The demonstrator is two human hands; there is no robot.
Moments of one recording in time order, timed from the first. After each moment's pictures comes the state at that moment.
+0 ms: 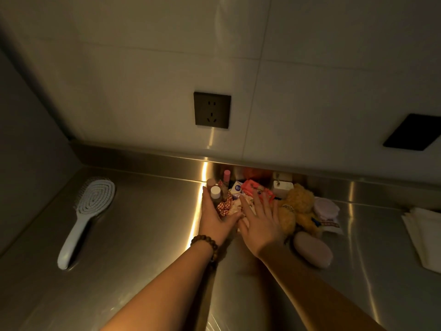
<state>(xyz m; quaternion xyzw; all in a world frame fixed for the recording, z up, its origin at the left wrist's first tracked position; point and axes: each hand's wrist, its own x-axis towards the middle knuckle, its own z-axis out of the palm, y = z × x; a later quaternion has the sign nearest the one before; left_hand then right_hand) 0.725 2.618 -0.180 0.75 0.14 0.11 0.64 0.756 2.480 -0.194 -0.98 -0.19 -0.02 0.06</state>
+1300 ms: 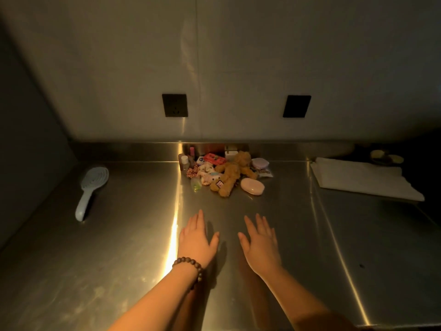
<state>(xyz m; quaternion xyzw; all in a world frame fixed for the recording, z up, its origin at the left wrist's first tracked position) 0.475 2.537 -0.155 0.97 0.08 0.04 0.24 0.489 2.356 -0.169 -0.98 -0.05 0.01 0.18</state>
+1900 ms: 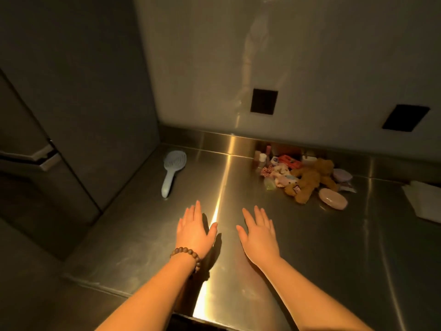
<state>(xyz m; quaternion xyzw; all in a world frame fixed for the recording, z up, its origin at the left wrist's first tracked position) 0.429 2.728 -0.152 0.94 0.21 0.08 0.26 0.483 2.557 -0.158 -0.97 -0.18 0.03 0.18</state>
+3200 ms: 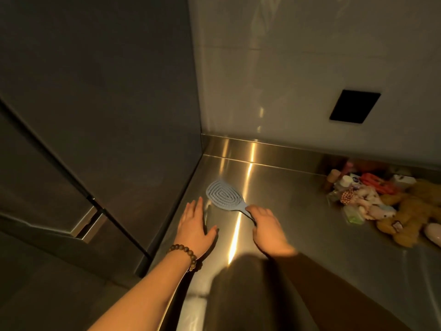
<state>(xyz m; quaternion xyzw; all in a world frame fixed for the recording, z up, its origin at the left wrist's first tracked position) 0.506 2.979 -0.175 0.94 0.18 0.04 0.28 0.600 2.785 -0.187 -0.94 -0.26 0.05 0.23</state>
